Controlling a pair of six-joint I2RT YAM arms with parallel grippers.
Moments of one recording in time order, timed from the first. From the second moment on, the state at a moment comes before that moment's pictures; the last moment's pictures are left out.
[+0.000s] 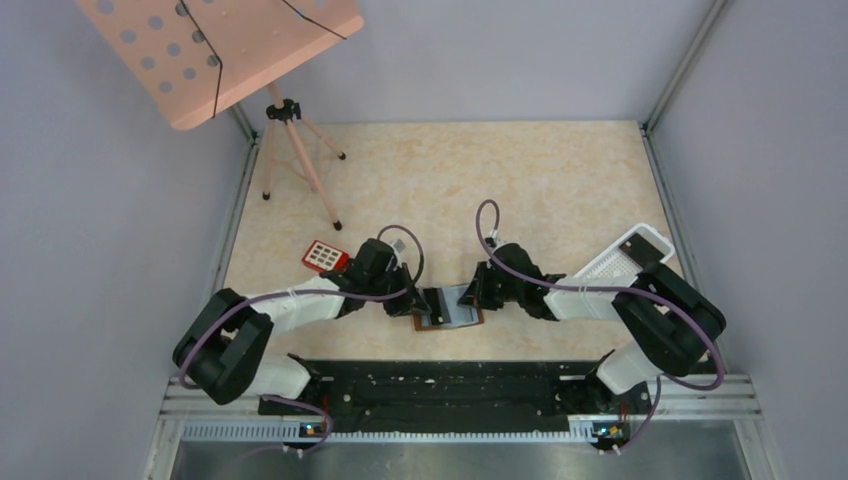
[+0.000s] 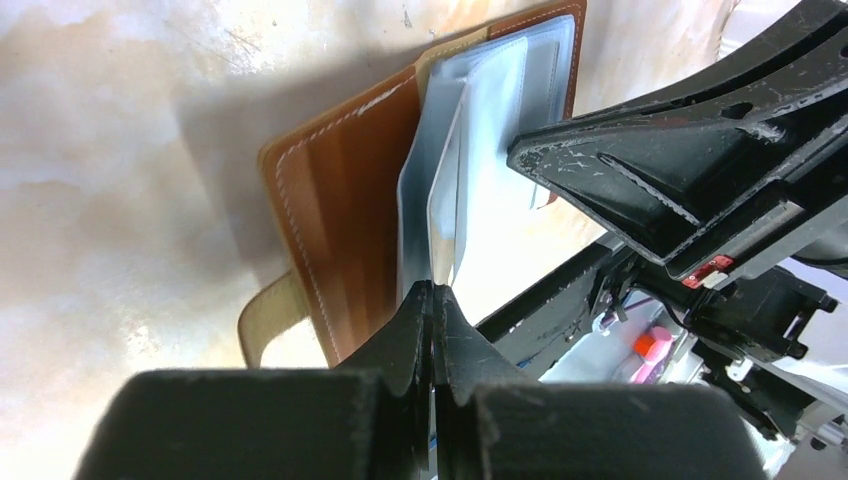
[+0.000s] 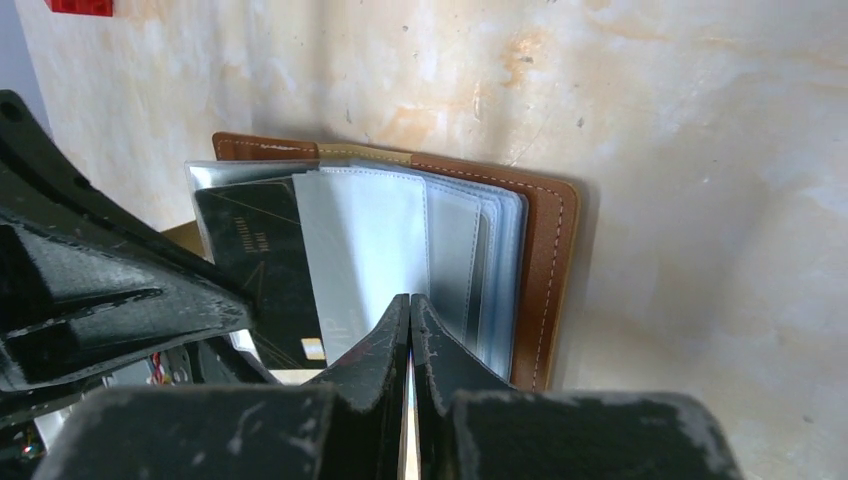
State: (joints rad) left arm -0.63 1.38 0.55 -0.03 0.42 -0.94; right arm 0.73 1.51 0.52 0.25 -0.22 0.83
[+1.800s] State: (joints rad) left arm -0.61 1.11 0.62 -0.19 0.92 -0.60; right arm 0.68 1.38 0.72 0.12 -1.02 0.40
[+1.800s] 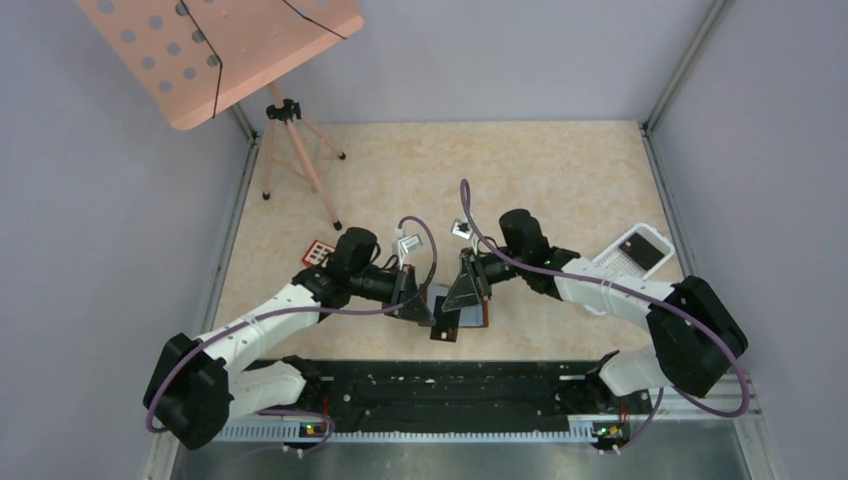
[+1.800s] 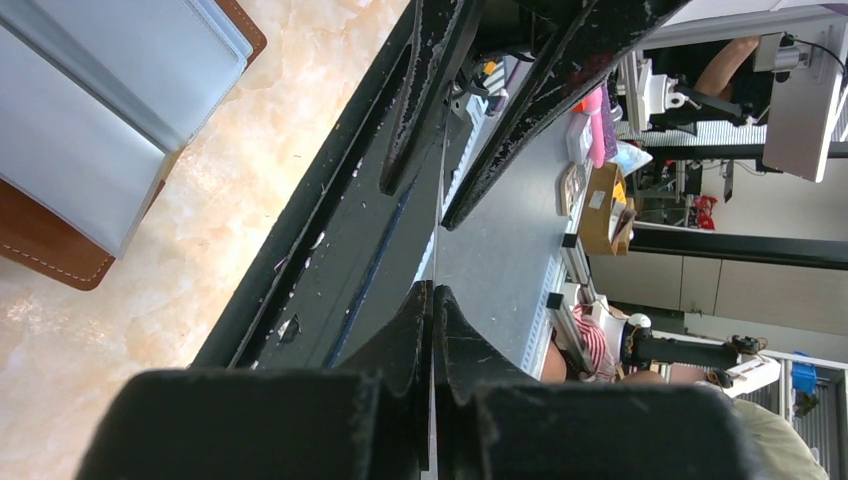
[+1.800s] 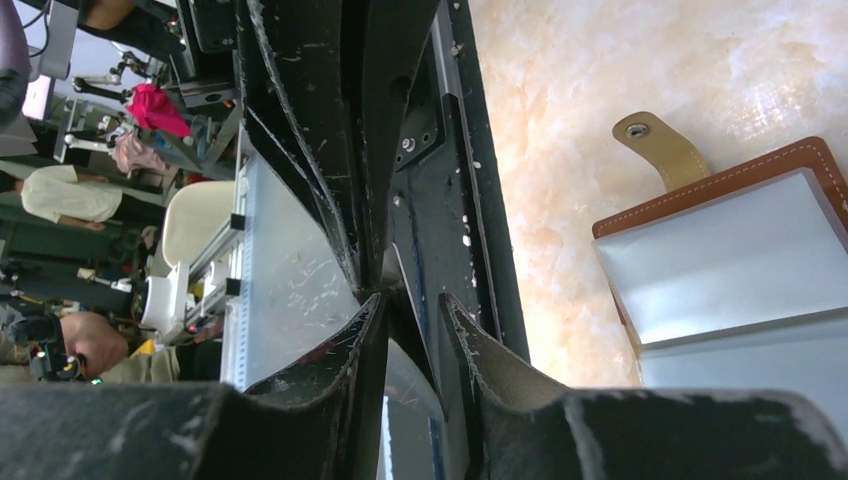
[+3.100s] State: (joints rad) left arm -0.60 1.13 0.93 -0.55 0.35 -0.40; right arm 0.18 1.10 0.71 -0.10 -0.18 0.58
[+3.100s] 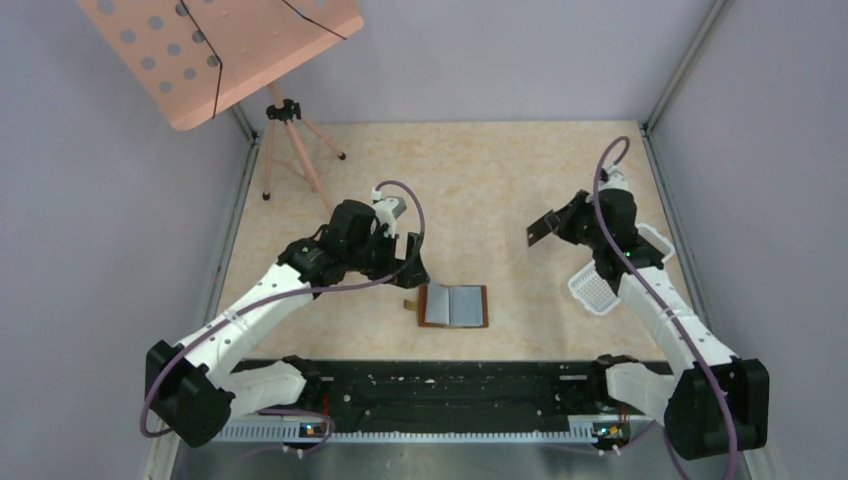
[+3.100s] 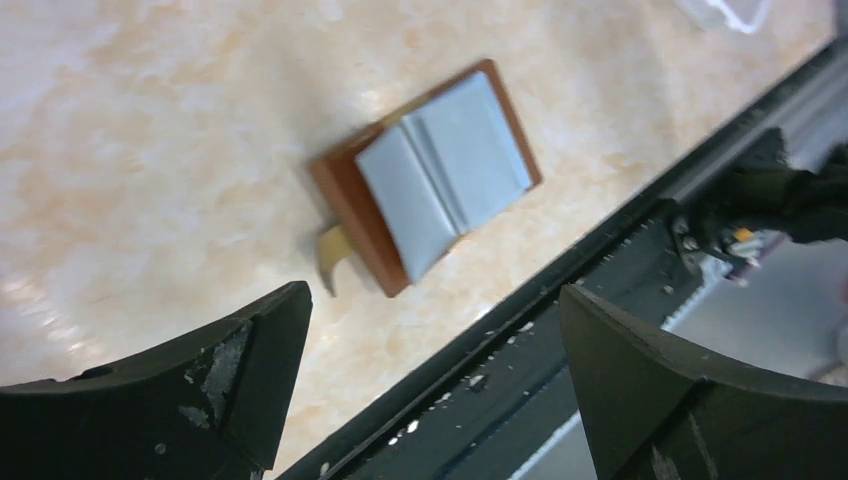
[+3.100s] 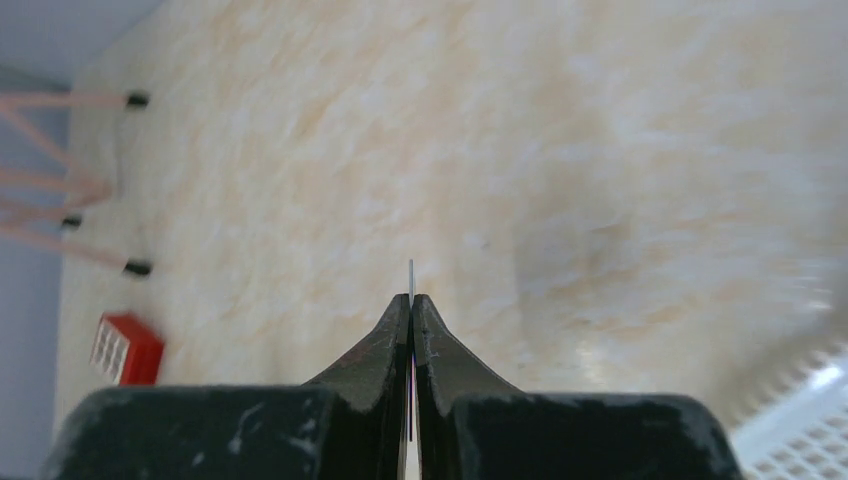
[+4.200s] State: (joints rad) left arm -0.60 0.99 0.93 -0.67 -0.28 -0.36; right arm -0.34 1.18 0.75 -0.16 0.29 0.47
